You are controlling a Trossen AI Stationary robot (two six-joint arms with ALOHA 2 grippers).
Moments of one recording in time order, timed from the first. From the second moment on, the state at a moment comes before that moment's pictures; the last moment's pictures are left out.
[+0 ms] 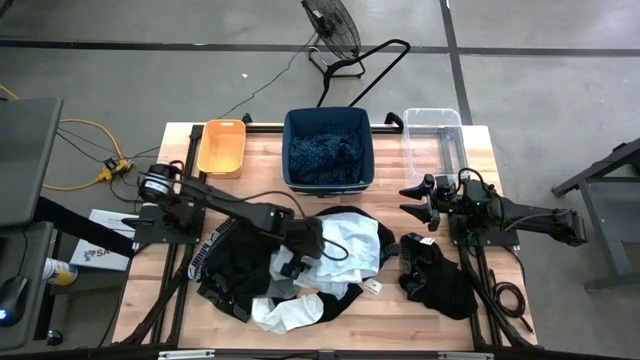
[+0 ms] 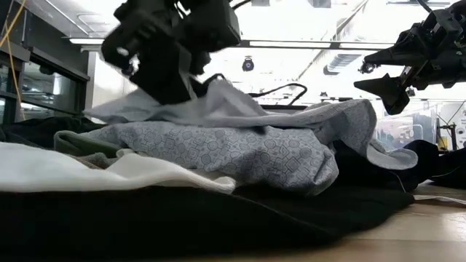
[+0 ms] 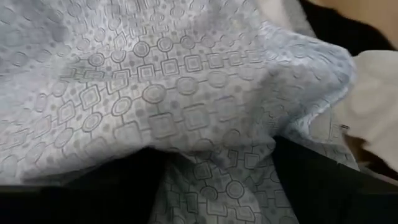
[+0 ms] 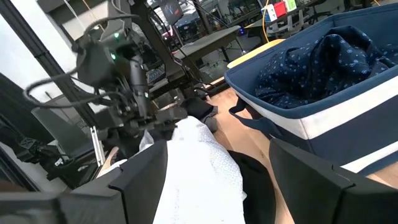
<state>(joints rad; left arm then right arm) -0.20 1.78 1.17 -0.33 0.12 0.15 -0.19 0.07 0.01 0.03 -0.08 0.47</state>
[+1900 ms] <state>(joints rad) -0.14 1.51 1.77 -0.73 -0.48 0.58 -0.19 0.07 0.01 0.04 -0.08 0.47</state>
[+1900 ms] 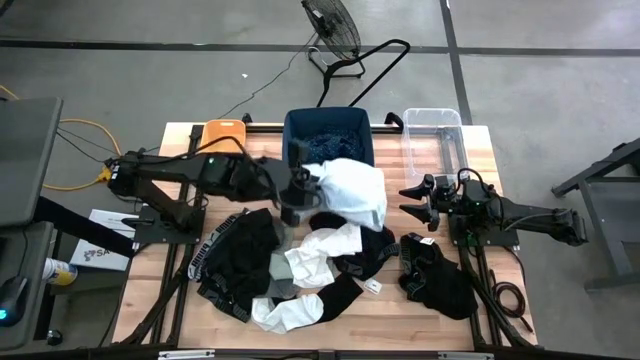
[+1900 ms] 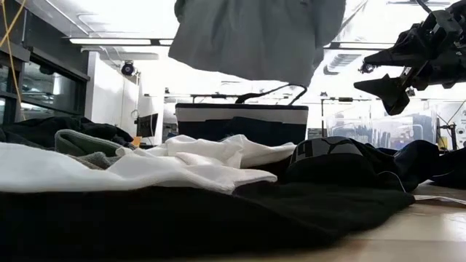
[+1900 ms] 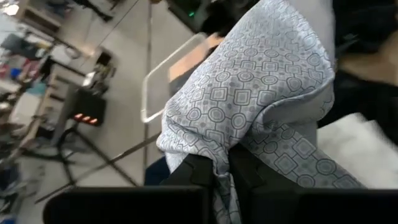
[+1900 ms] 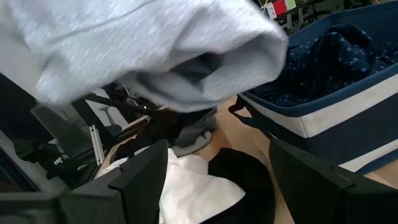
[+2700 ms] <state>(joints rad) 0.23 1.66 1.75 -0.55 -0.40 0.76 -0.19 0.07 0.01 0.03 -0.08 0.47</state>
